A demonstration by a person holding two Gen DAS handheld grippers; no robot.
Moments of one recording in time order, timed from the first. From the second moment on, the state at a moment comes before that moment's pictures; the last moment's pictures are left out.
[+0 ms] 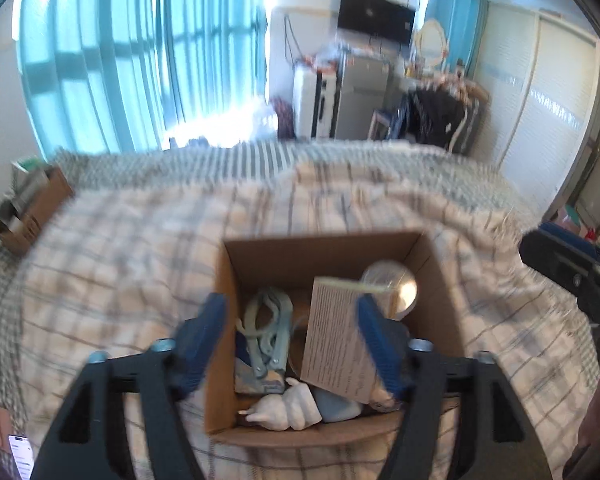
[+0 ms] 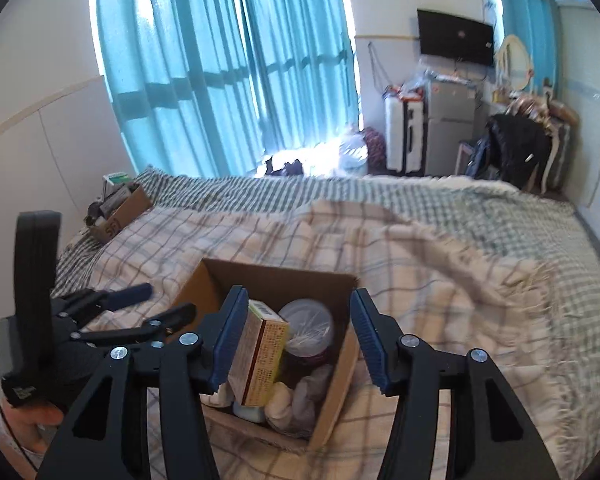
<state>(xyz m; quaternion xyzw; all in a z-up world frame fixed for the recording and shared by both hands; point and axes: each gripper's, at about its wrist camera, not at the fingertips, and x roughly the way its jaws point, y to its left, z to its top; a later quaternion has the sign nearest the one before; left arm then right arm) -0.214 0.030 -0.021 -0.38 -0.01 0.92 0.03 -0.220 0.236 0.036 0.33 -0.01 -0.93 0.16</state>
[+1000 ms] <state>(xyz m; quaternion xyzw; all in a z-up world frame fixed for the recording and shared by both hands) -0.044 -0.021 0.024 -0.19 0.00 0.98 -0.02 -0.059 0.219 0.056 0.20 0.02 -0.98 0.06</state>
